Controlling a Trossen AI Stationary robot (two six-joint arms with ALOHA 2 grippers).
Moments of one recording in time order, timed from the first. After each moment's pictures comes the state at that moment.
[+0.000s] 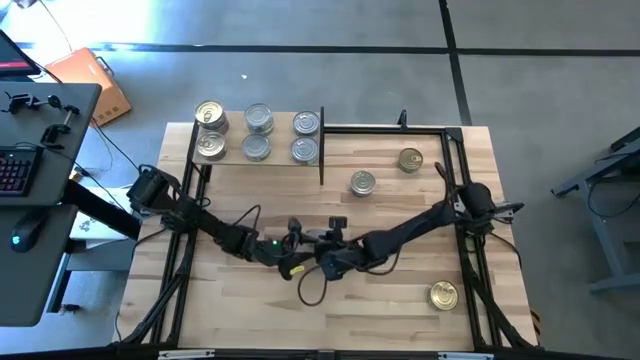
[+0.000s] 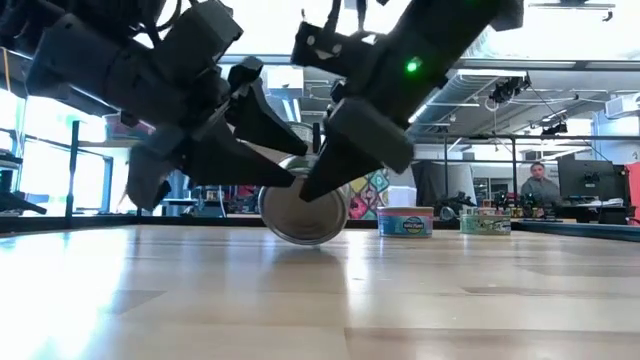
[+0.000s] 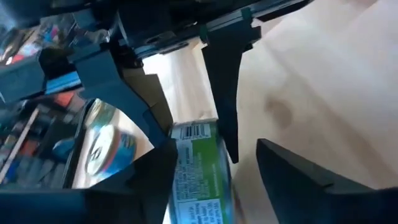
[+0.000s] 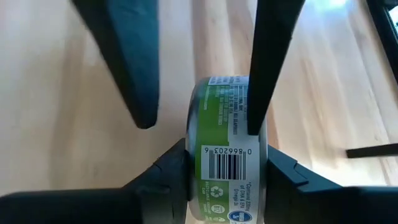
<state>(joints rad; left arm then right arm) -0.39 1.77 0.65 0.62 -0.55 0.57 0.35 2.01 1.31 -0.28 0.56 0.07</state>
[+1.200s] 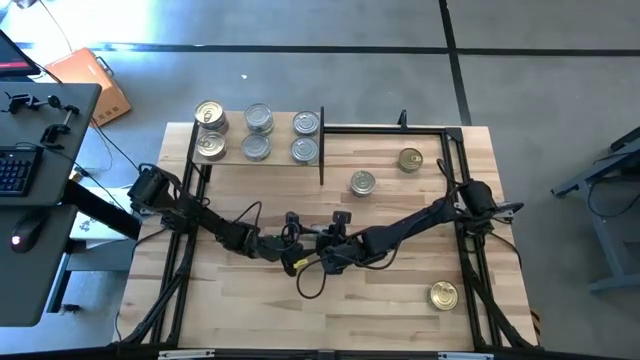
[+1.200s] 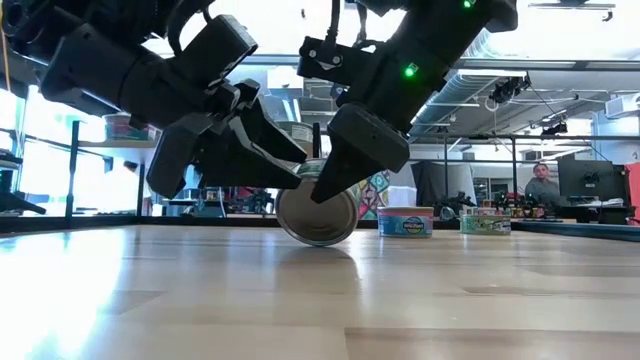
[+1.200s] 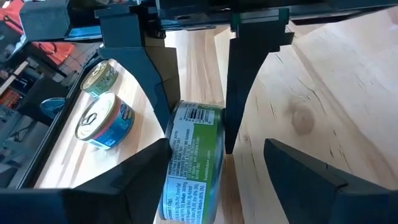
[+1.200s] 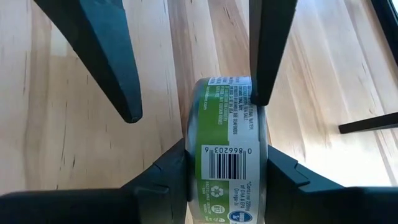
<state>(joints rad) -0.35 1.77 0.64 0.62 -0.56 0.34 0.33 2.00 1.31 -0.36 0.55 0.18</state>
